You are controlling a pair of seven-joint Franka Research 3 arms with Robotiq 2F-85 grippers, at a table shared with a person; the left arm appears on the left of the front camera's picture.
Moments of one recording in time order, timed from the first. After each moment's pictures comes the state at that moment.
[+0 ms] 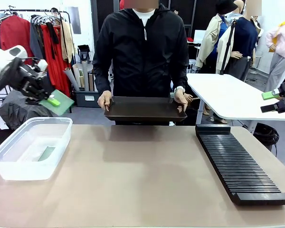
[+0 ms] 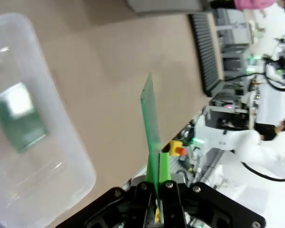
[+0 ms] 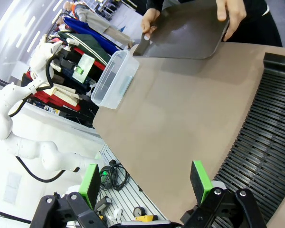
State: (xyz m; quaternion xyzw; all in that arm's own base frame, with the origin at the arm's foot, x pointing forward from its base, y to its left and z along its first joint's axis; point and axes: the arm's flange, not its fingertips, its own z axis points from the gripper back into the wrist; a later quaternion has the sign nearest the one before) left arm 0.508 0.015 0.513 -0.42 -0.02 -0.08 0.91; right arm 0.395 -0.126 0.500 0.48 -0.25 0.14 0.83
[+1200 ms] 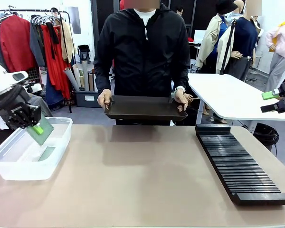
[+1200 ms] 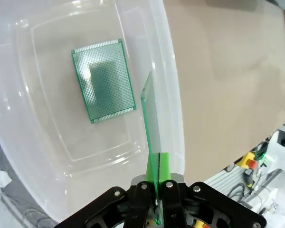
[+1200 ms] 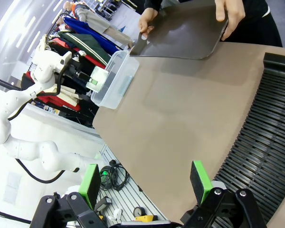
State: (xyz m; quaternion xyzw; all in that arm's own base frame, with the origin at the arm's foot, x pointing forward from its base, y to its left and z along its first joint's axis) left arm 0.487 0.028 0.440 -0.23 -0.02 -0.04 0.97; right arm 0.395 -0.126 0.500 0.48 -0.25 0.14 0.83
